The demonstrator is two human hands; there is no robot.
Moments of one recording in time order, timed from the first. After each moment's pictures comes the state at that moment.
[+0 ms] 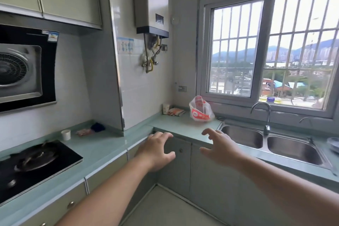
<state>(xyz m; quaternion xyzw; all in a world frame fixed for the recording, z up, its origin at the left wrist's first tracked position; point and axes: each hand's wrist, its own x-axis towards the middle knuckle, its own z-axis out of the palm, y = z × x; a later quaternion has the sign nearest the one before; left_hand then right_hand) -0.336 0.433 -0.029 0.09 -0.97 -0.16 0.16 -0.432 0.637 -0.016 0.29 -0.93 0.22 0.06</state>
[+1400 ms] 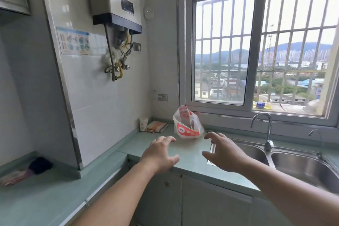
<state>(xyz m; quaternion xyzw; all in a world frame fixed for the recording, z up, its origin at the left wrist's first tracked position) -0.687 0.344 -0.037 0.01 -0.97 -0.21 0.13 -0.727 0.562 -0.016 0.22 -0.95 0.23 0.08</state>
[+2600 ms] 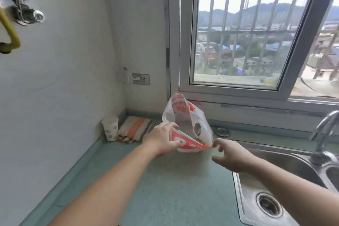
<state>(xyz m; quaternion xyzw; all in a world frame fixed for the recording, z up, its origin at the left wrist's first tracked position) -1.233 0.187 -0.111 -0.06 -0.97 -0.22 0.03 -1.229 0.431 -0.128 0.13 -0.97 0.19 -0.06</state>
